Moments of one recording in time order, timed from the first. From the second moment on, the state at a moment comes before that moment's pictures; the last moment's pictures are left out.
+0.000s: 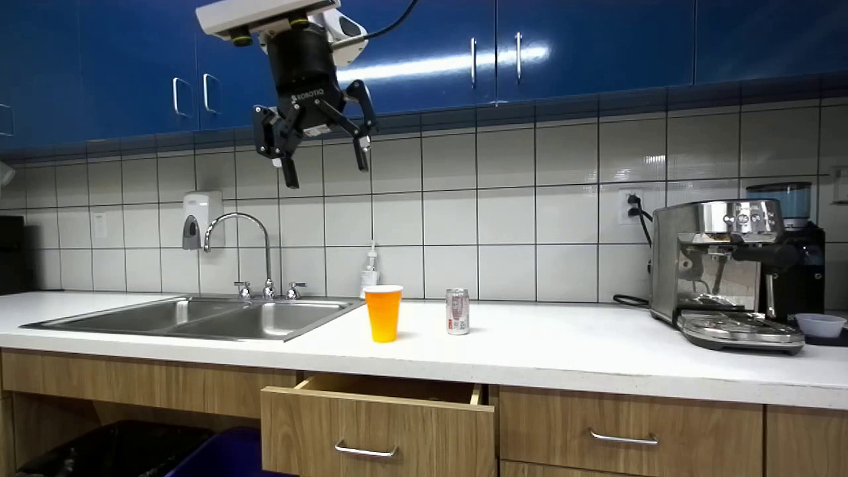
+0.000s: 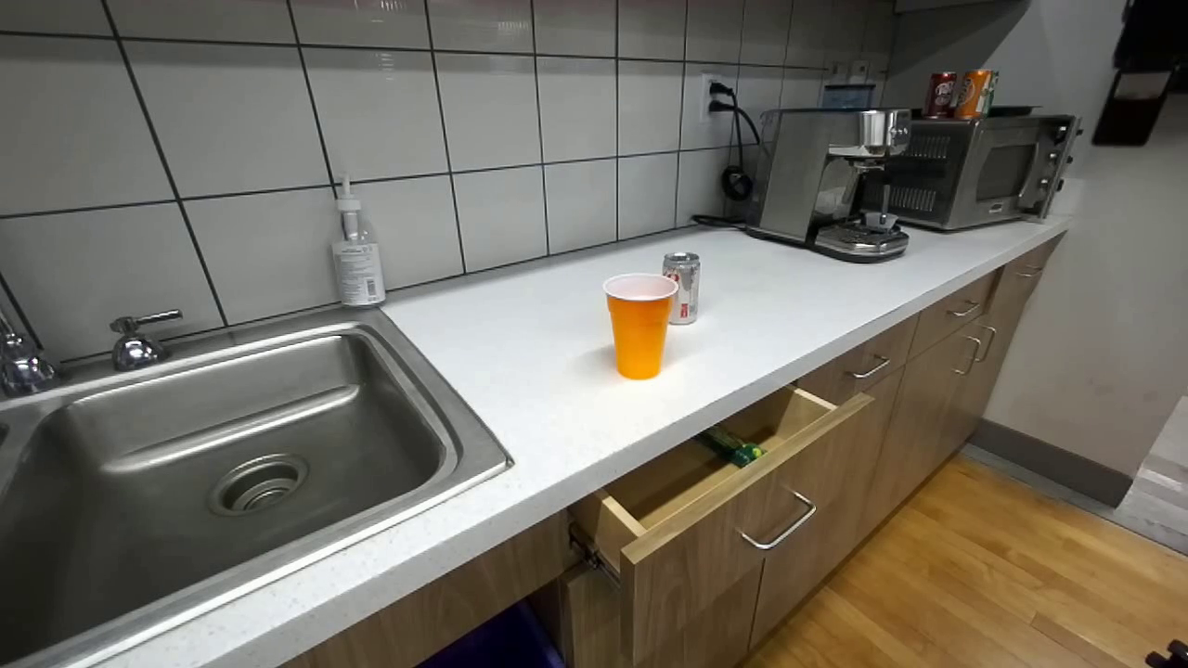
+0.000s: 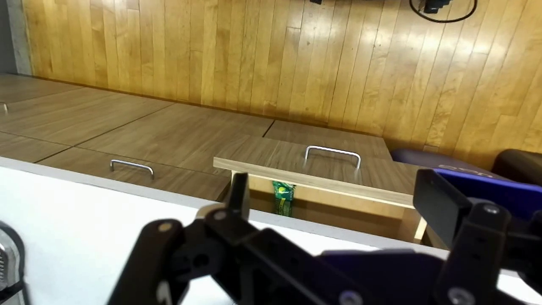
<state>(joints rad) 0.00 -0.64 -0.02 -2.40 -0.23 1.79 -0.15</state>
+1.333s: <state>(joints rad) 0.00 -0.19 -0.09 -2.38 -0.21 2.25 -0.16</state>
